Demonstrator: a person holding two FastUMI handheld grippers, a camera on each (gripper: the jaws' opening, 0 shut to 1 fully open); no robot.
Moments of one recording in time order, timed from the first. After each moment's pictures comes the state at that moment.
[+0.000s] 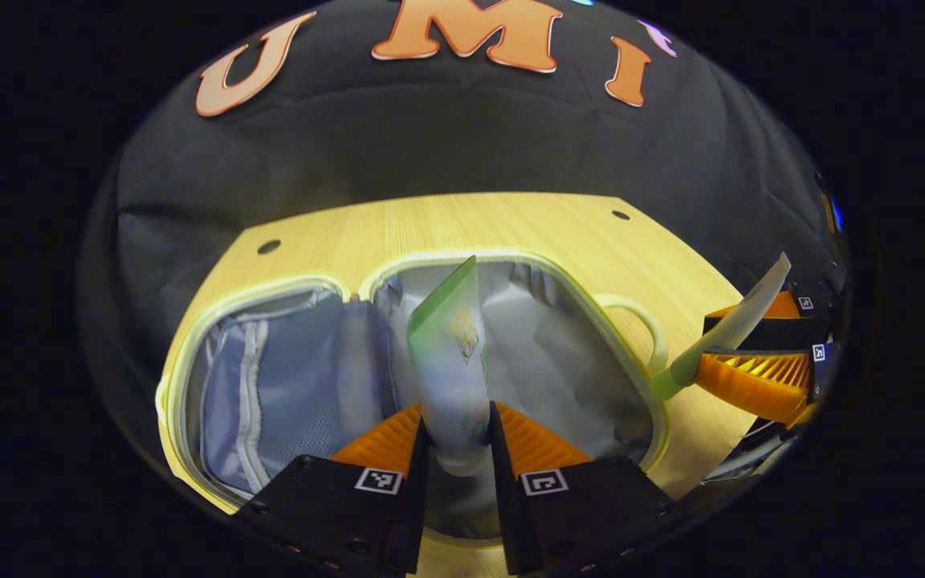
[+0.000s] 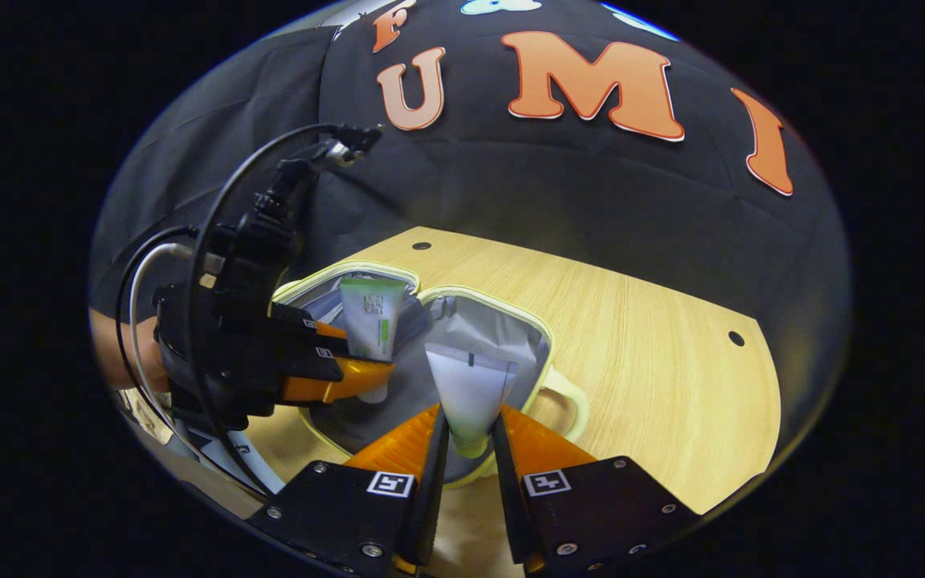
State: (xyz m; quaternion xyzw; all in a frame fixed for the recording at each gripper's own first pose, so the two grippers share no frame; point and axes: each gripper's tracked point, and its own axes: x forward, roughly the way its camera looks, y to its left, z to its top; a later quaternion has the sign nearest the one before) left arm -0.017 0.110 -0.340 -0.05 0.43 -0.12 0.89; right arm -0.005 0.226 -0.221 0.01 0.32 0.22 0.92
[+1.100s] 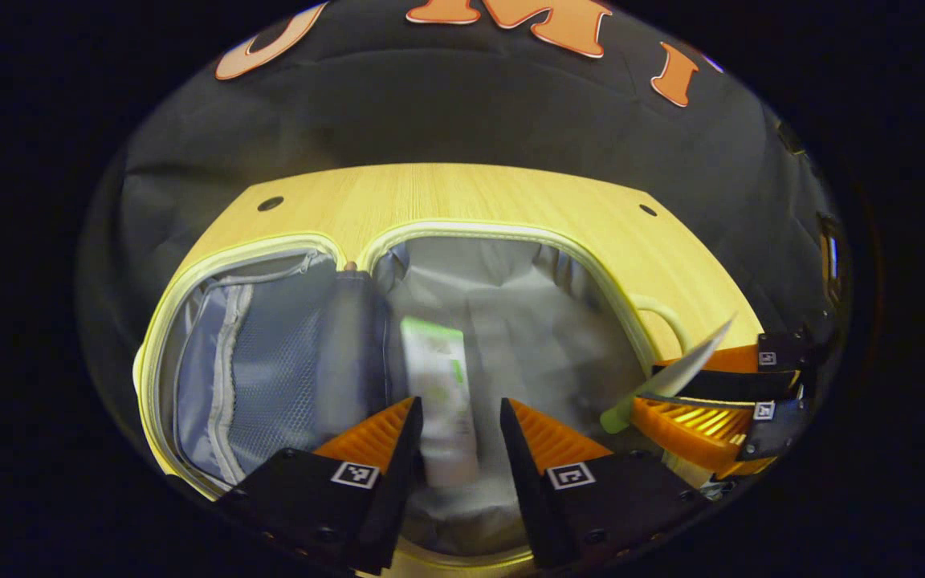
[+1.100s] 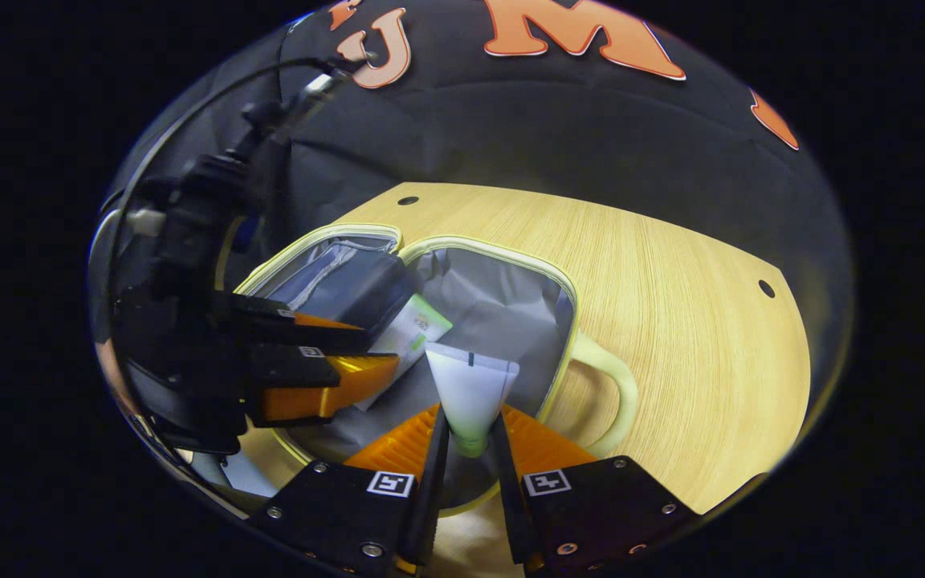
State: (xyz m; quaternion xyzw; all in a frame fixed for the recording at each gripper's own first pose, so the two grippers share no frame) left arm 0.002 0.111 -0.355 -0.08 0.46 -0.09 0.88; right arm 0.013 0.244 -0.277 0.04 0.41 0.21 0.88
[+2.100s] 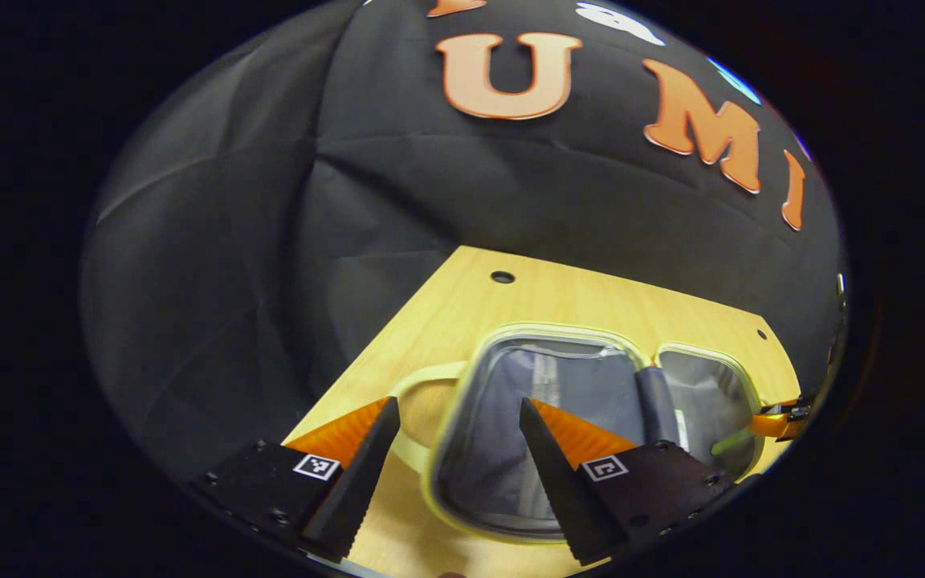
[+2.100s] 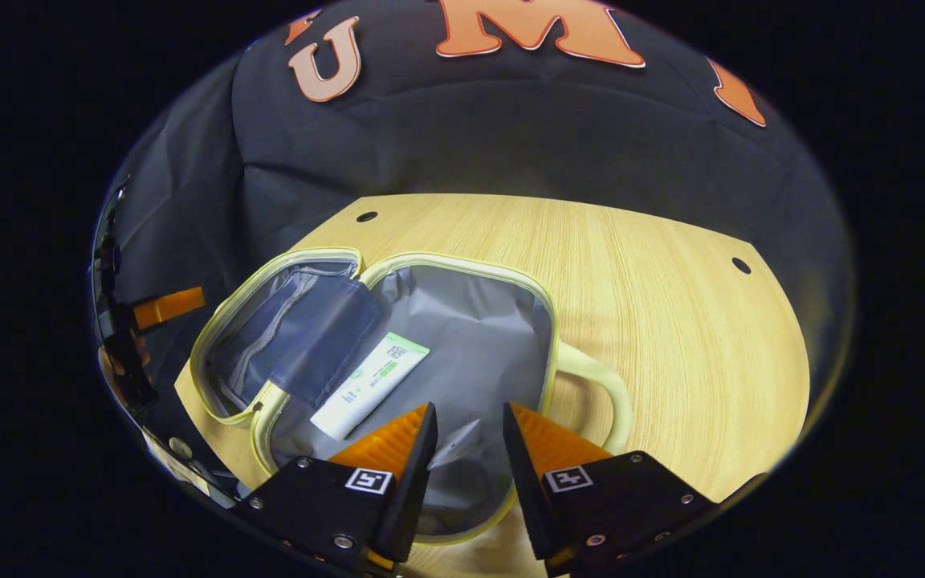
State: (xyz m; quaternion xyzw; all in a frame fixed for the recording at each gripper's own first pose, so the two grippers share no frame) left arm -0.054 0.415 -0.320 -0.13 0.33 0.17 0.92; right arm 0.035 0.247 -0.277 0.08 0.42 0.14 0.89
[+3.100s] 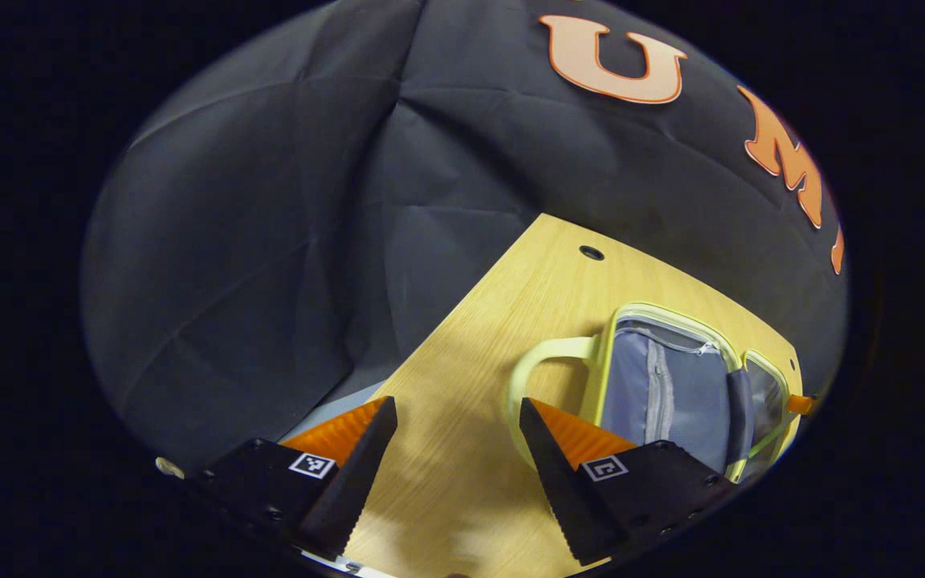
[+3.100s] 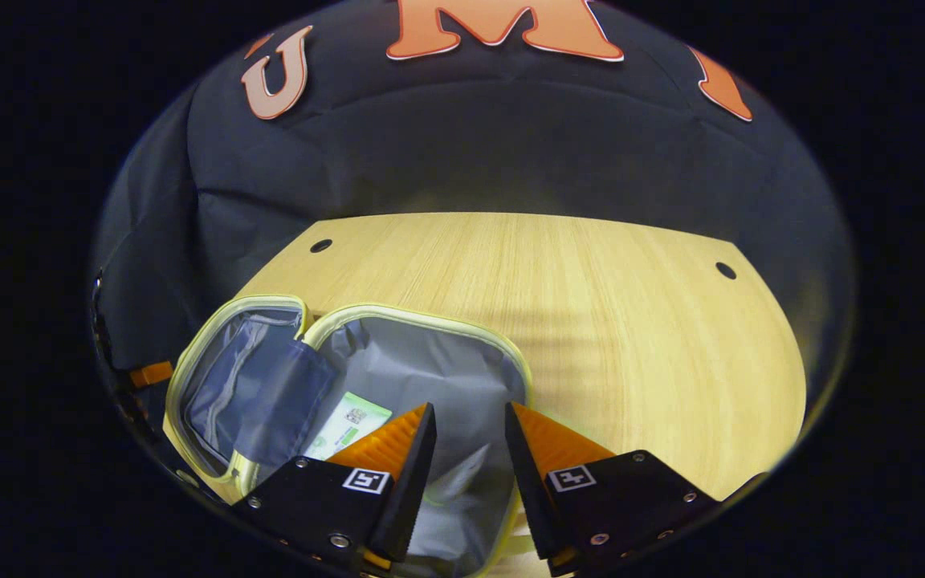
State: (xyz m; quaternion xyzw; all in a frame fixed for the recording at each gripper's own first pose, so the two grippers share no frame) left arm -0.088 0.497 -0.398 -0.19 0.38 0.24 0.87; right arm 0.116 0.234 -0.287 0.09 0.41 0.07 0.90
